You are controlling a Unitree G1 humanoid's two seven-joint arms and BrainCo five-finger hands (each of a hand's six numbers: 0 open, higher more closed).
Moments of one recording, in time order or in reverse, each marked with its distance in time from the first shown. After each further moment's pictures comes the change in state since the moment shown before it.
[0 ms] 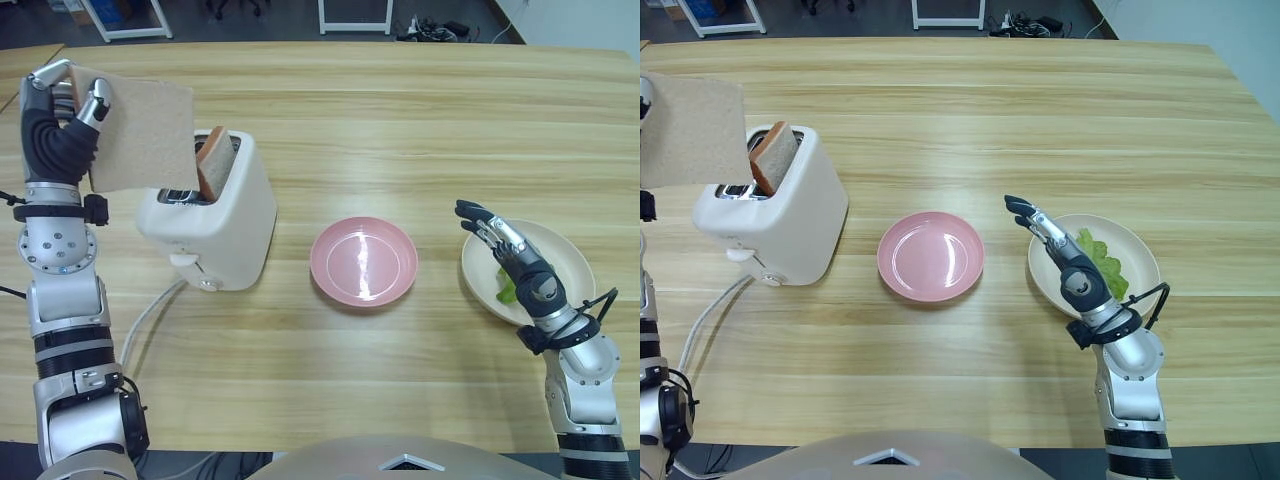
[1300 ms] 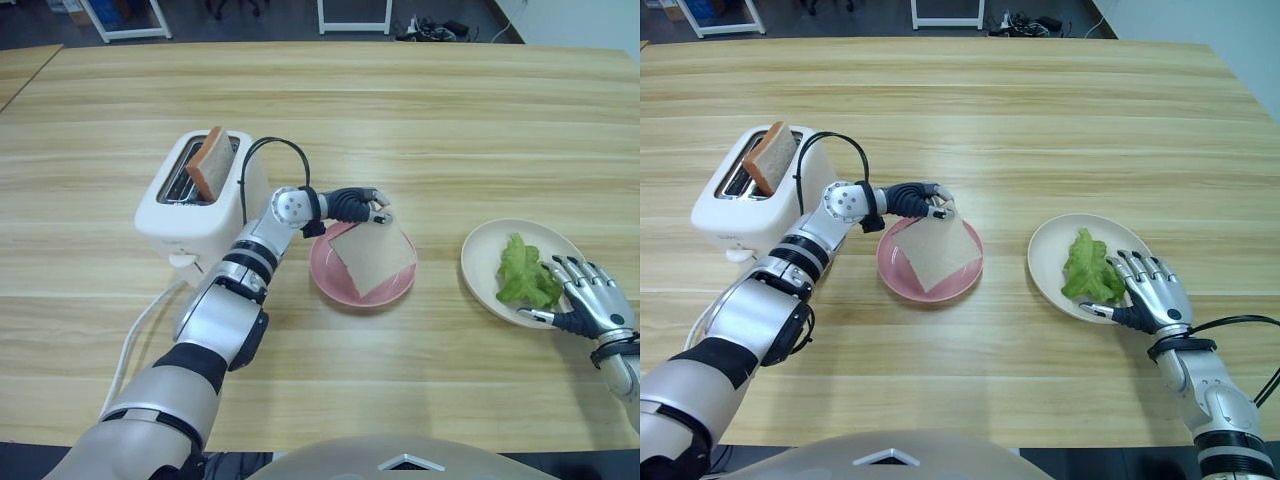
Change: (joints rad) left arm -0.623 -0.480 -0.709 0.959 0.134 -0.101 -0.681; right arm 0.015 -0.419 0.024 0.562 -1.181 0.199 -0.863
